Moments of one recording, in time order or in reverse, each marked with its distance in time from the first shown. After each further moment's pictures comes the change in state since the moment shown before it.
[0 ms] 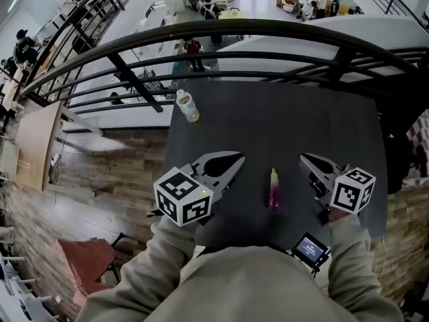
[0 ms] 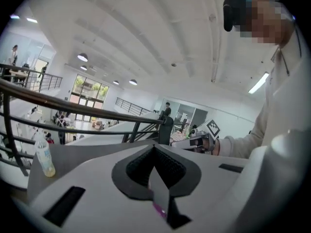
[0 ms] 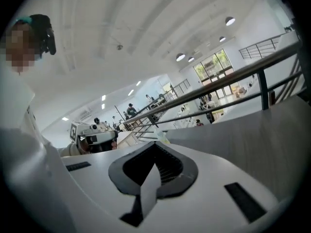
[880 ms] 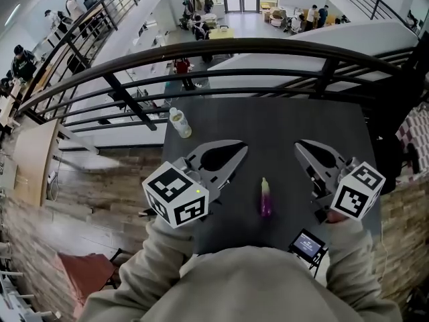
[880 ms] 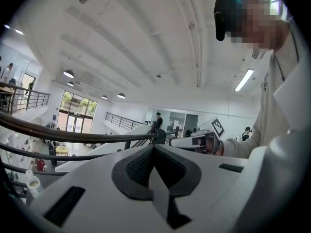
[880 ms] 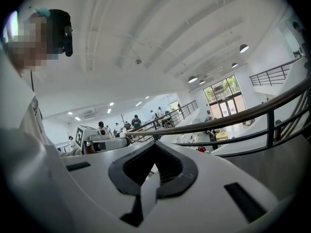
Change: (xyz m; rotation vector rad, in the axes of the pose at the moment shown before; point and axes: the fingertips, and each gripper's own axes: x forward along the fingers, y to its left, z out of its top) left arm 0.000 -0.077 0.103 0.167 -0.147 -0.088; right arm -0.069 0.089 0.101 -0.211 -0.219 0.032
